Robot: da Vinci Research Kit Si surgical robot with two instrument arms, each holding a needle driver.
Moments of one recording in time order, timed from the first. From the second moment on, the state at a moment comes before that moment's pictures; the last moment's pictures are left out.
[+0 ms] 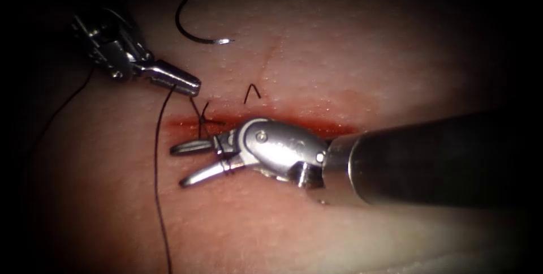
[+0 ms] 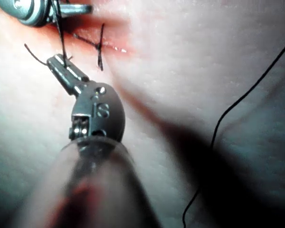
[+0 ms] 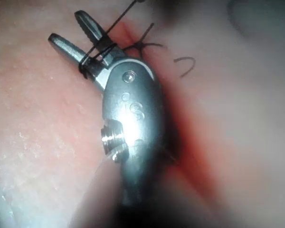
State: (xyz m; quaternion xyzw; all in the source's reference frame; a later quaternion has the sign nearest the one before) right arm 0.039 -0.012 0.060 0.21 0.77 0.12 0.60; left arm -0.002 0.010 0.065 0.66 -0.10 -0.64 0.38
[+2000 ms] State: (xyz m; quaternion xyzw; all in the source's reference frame) right arm 0.035 -0.012 0.058 -0.02 0.56 0.59 0.58; left arm -0.006 0.000 0.064 0.62 -0.11 -0.71 0.31
